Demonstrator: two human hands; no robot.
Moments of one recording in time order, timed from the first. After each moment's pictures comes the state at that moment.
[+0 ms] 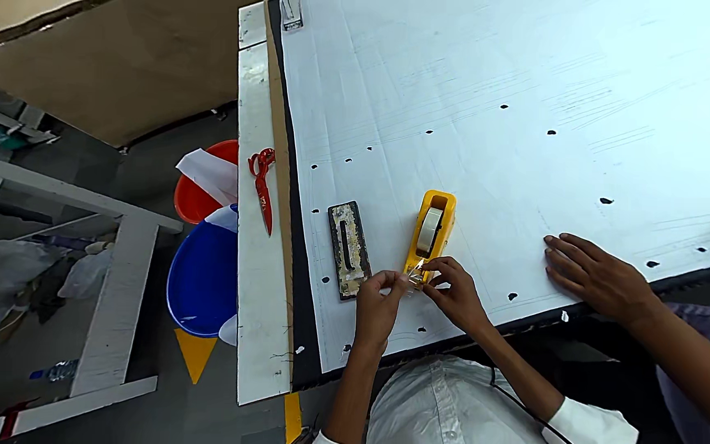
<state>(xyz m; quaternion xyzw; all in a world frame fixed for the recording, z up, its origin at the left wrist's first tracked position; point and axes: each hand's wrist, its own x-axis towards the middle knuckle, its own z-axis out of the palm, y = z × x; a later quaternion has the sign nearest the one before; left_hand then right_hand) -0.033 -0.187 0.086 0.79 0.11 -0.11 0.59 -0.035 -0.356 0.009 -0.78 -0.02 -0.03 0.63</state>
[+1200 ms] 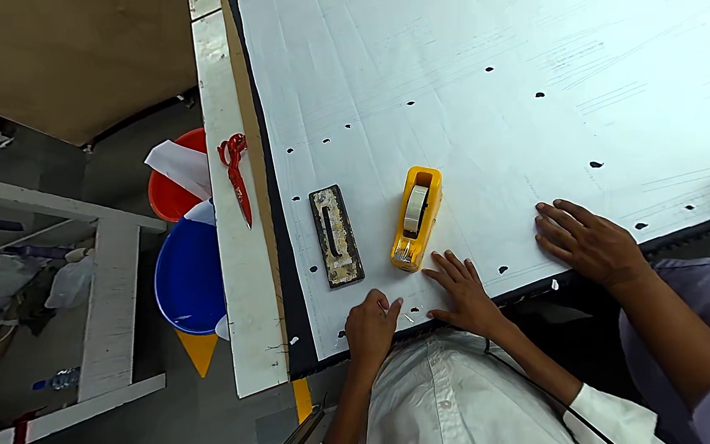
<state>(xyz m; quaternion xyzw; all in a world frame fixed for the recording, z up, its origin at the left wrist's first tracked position) -0.078 -0.168 0.041 0.95 0.06 -0.16 0.25 -0.084 -0.393 -0.036 -0.93 -0.12 0.06 0.33</state>
